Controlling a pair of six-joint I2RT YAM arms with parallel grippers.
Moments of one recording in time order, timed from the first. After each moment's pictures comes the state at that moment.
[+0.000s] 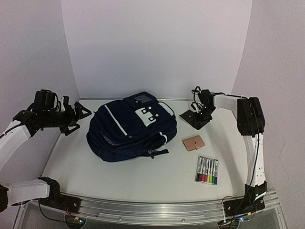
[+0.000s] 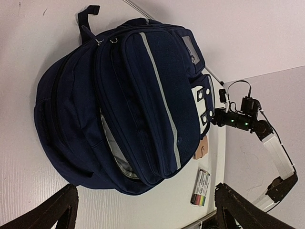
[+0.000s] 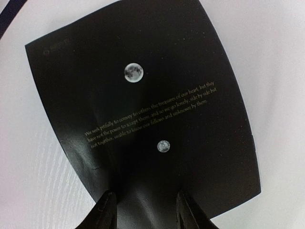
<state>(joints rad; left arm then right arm) -0.22 0.93 0.90 -0.60 0.39 -0.77 0.26 2.36 1.87 -0.70 -0.03 -0.10</state>
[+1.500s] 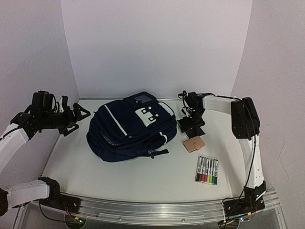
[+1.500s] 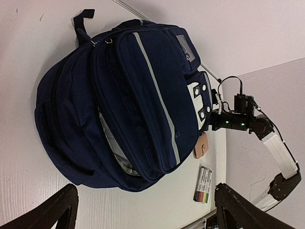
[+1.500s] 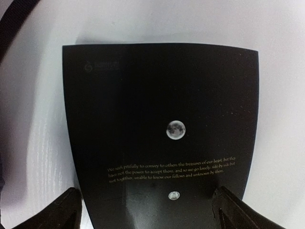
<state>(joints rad) -0.22 0.89 0.89 -0.61 0.40 -0.73 0.41 2.34 1.88 -0.82 0.06 0.03</state>
